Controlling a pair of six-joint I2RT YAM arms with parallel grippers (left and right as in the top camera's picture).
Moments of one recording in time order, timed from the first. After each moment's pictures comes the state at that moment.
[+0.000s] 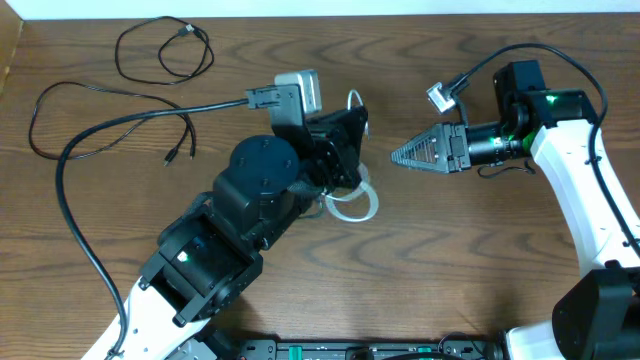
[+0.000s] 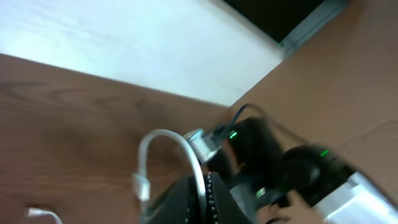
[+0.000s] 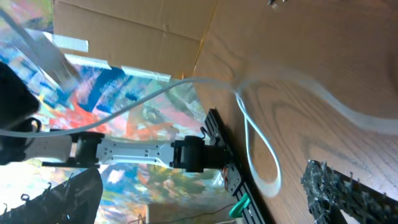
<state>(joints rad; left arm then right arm) -0.76 1.10 1.31 -0.41 -0.09 -0.77 0.10 1.65 1.40 -1.24 -1.31 -0.24</state>
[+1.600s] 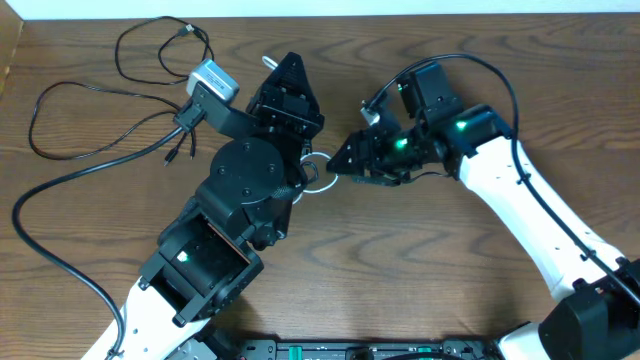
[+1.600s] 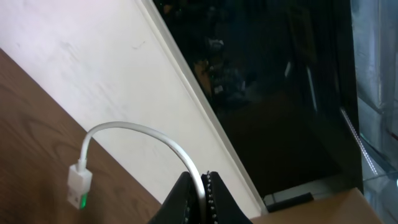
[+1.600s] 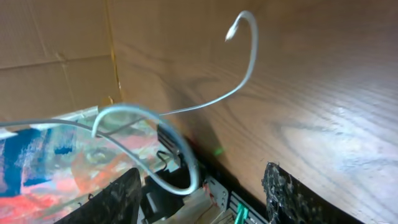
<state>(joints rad) -0.76 1.10 1.31 -0.24 -0.60 -1.17 0.47 1.65 1.40 -0.84 -0.79 0.61</state>
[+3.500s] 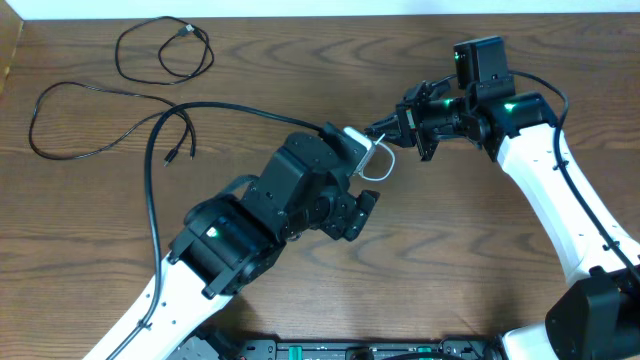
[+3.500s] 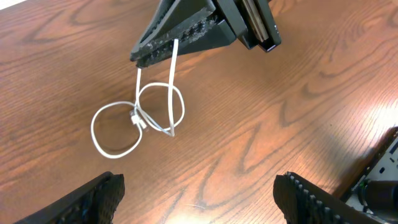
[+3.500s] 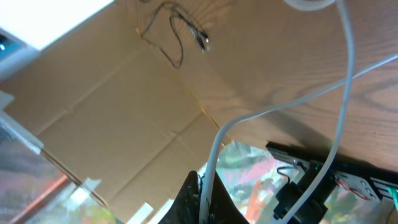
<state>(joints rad) -0.75 1.19 1.31 -0.87 0.08 -0.13 0.27 1.65 1.40 -0.69 -0.94 1.34</state>
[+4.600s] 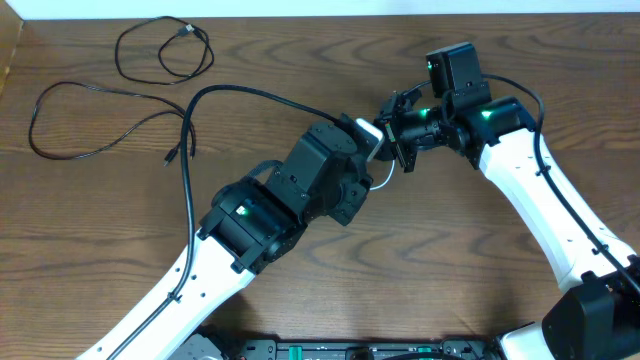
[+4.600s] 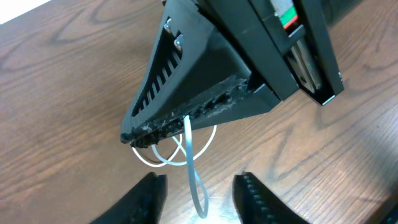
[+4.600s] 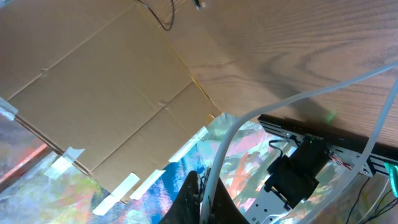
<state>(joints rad) -0.75 1.28 1.31 -0.83 -0.01 -0.08 0.36 1.65 1.40 -0.69 -1.00 1.33</state>
